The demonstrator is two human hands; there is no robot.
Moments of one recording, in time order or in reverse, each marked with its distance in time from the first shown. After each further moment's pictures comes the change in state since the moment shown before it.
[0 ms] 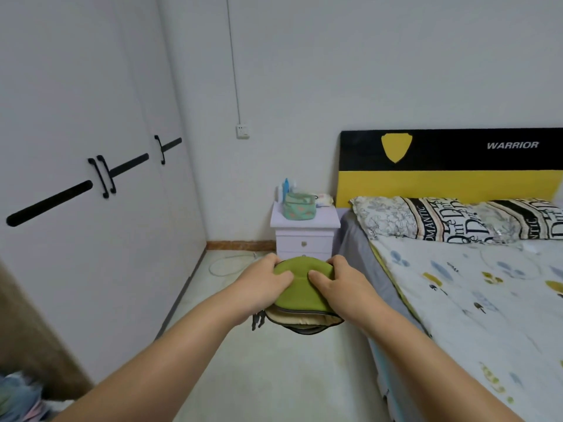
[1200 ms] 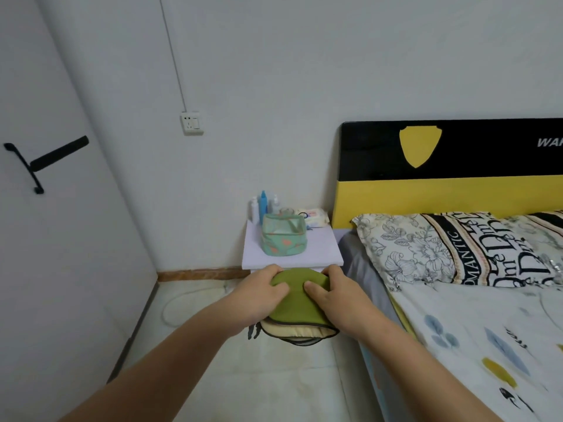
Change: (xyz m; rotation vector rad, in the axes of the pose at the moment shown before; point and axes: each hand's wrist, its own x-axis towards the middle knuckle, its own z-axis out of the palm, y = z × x) left_hand 0.539 -0.005 -0.014 0.047 -0.203 -0.031; right_hand 0.524 0.030 0.009 -0.009 -0.052 0.120
